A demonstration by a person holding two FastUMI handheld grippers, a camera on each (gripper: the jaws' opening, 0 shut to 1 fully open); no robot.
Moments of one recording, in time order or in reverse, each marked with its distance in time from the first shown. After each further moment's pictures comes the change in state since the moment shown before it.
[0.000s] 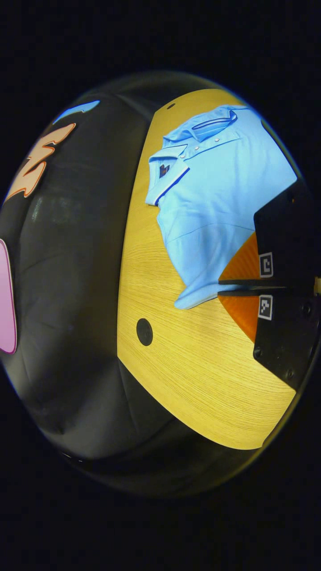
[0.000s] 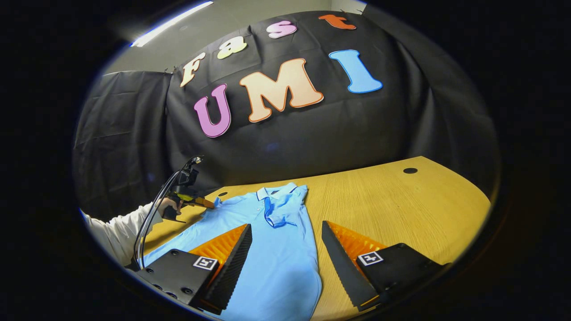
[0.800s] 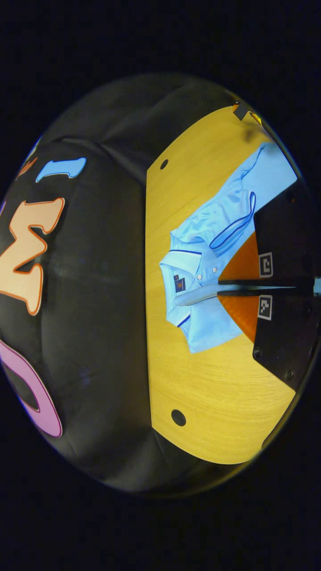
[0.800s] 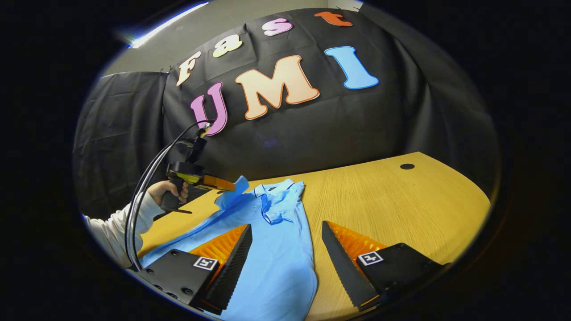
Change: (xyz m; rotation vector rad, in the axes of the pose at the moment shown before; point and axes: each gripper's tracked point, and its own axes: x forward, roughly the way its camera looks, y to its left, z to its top) left arm -0.053 -0.213 0.029 0.154 -0.058 -0.294; right arm -0.006 -0.005 -0.002 0.013 0.028 -0.011
